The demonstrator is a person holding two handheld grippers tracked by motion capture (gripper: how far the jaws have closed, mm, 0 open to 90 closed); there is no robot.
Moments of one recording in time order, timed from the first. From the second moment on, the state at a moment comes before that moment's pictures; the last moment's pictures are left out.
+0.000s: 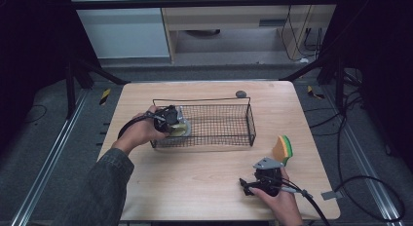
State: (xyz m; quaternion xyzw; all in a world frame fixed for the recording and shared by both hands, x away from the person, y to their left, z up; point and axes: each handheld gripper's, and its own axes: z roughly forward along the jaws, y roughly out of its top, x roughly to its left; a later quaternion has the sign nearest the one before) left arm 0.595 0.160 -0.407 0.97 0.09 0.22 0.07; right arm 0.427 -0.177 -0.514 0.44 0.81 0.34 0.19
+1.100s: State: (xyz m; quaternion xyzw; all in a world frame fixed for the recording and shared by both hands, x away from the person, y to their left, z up) left arm 0.583 0.164 -0.382 0.95 0.11 0.25 0.12; right arm 0.427 -0.177 -0.514 0.44 0.81 0.34 0.19
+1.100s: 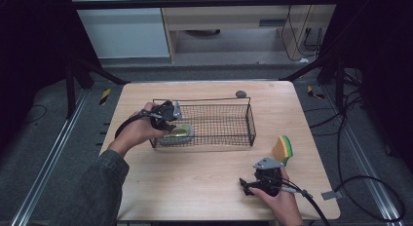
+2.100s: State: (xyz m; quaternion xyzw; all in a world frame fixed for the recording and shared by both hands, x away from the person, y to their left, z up) left arm 0.531 0.204 -0.382 0.89 0.26 0.26 0.26; right arm 0.388 -0.202 -0.486 0.42 0.81 0.34 0.22
